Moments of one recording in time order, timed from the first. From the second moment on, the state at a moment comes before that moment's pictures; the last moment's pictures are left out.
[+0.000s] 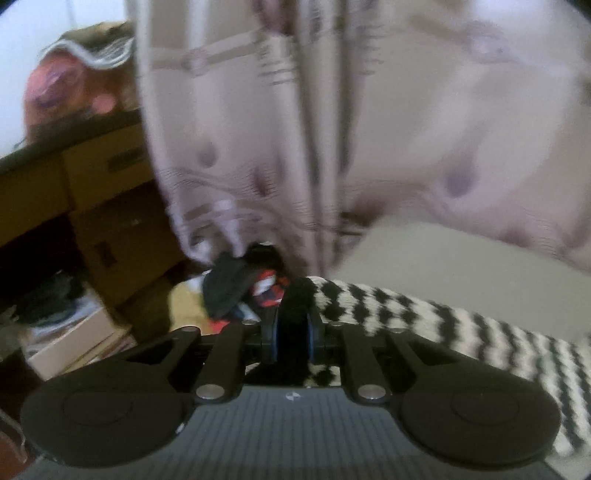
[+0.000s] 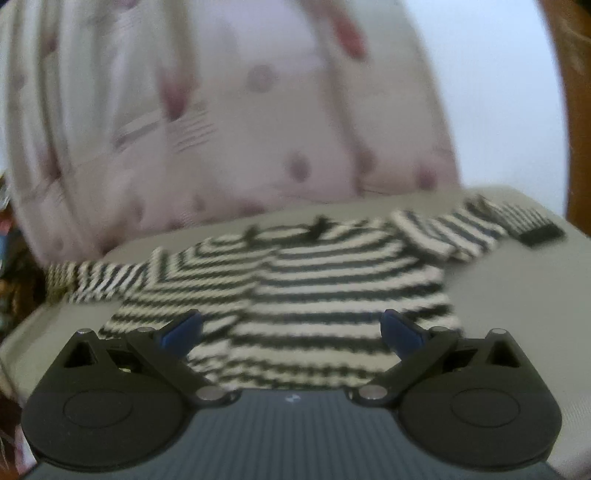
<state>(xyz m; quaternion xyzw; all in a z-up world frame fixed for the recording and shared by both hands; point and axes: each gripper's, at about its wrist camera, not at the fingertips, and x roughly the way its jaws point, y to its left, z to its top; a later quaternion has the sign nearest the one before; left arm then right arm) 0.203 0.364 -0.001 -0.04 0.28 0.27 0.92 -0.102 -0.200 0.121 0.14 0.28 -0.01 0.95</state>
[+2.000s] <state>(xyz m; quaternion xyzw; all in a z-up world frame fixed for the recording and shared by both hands) 0.044 0.198 0.031 -0.12 0.19 0.16 0.96 -0.110 -0.365 0.090 0.23 0.24 -0.14 0.93</state>
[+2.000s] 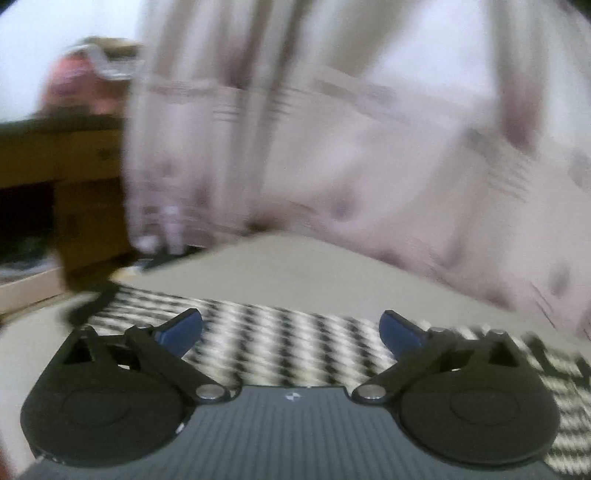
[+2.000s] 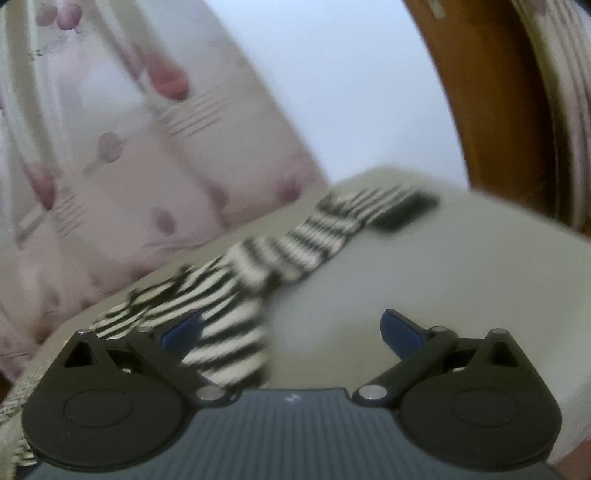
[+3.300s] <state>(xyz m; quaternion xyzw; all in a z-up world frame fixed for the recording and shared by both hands) 0.091 0.143 -0.023 -0.10 0.33 0.12 0.93 0.073 -0.647 0.134 0.28 0.25 -0.27 0.89</state>
